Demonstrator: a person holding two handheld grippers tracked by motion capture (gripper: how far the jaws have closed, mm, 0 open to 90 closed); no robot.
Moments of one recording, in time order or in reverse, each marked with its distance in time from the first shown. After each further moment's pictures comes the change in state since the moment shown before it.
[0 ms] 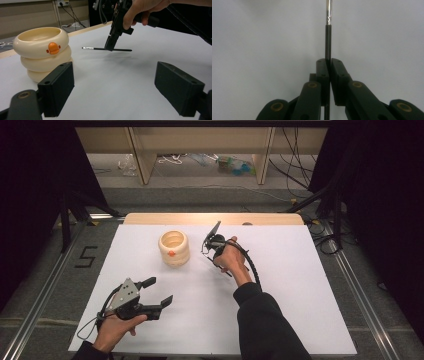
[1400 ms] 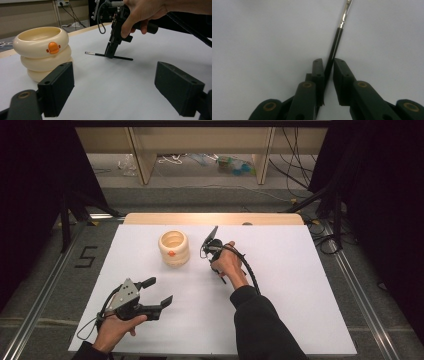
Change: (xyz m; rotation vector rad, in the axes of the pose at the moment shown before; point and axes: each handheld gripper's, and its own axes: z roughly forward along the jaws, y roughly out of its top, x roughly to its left) left arm 0.000 0.000 0.000 0.000 0.000 -0.002; right arm 0.009 -0.001 0.017 0.046 -0.006 0.042
